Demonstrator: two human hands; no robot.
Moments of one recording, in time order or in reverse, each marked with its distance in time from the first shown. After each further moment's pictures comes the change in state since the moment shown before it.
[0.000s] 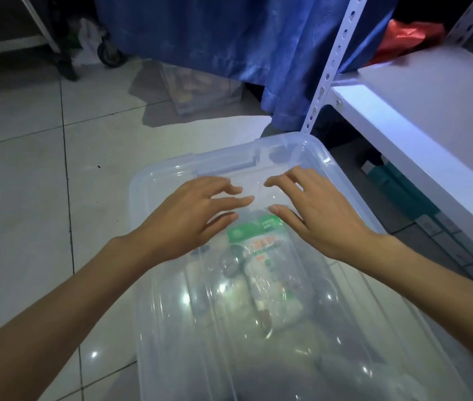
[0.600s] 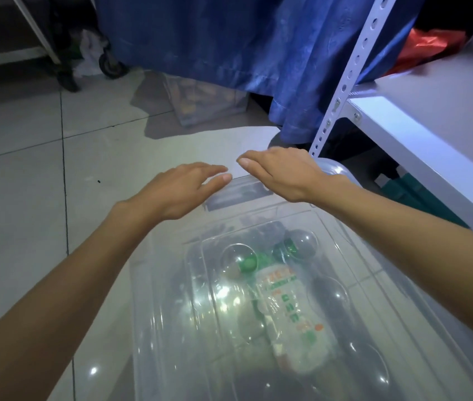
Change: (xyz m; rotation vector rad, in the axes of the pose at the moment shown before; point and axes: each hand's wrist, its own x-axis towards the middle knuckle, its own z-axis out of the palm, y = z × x) left_hand 0.053 -0.080 -0.006 -0.067 -0.278 -0.446; right_hand 0.134 0.012 0.021 -0.025 -0.226 0.088
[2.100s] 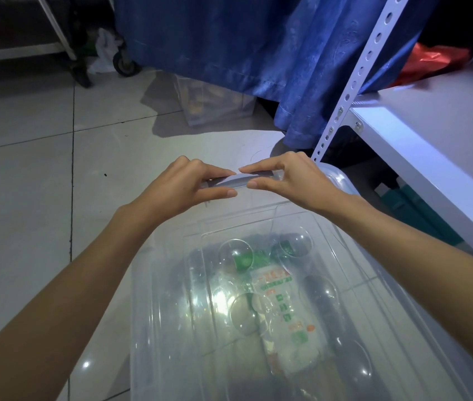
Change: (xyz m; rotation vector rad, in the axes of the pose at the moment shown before) left_hand -0.015 0.014 -0.001 -0.205 0.233 0.191; right_hand -0.029 0.004 -0.008 0.411 0.112 -0.025
